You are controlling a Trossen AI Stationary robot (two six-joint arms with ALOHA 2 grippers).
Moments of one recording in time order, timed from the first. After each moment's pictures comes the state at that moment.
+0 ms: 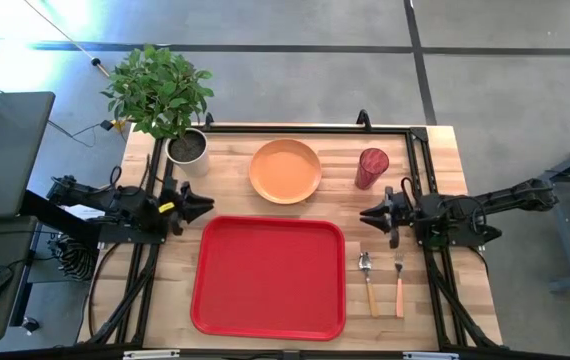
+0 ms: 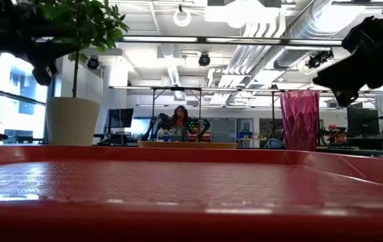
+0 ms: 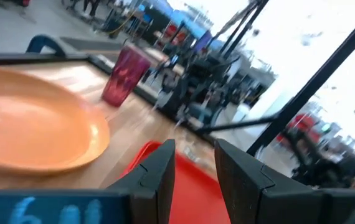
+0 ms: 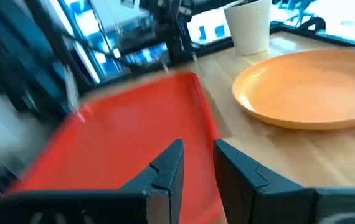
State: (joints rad) left arm -0.28 0.01 0.08 -0.01 -0.40 -0.57; right arm 0.18 0.26 0.01 0.11 0.19 0.38
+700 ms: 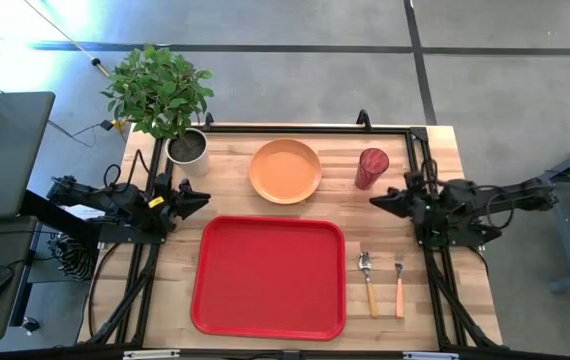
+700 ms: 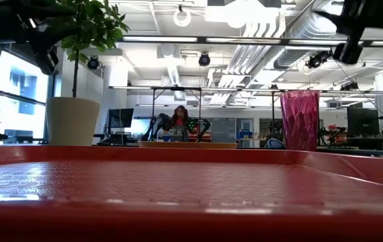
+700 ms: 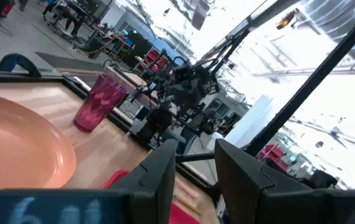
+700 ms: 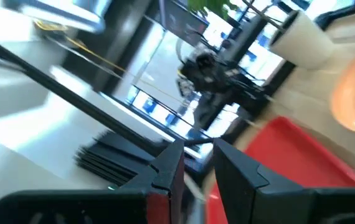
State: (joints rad) left arm -0.28 0.01 0.08 0.13 -0.39 -0.62; right arm 0.18 0.26 0.24 0.19 0.17 0.97
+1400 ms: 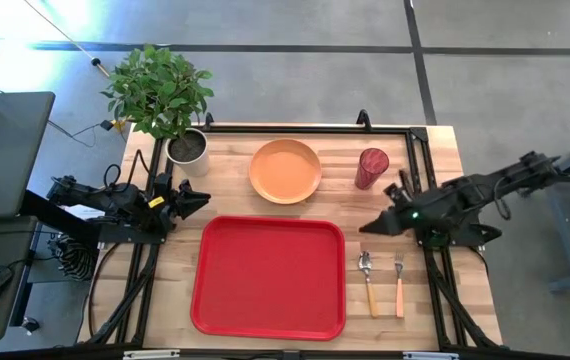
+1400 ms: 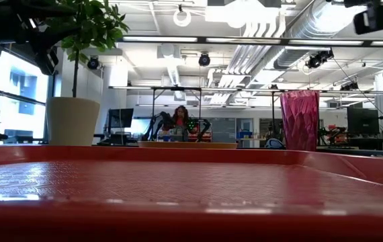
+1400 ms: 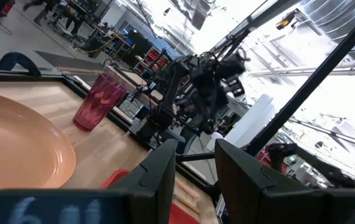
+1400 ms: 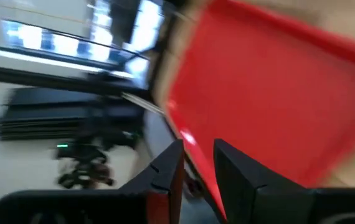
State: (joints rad) left arm -0.28 0.01 0.08 0.13 -0.39 -0.62; right arm 0.40 0.79 0.79 -0.48 0.17 1.41
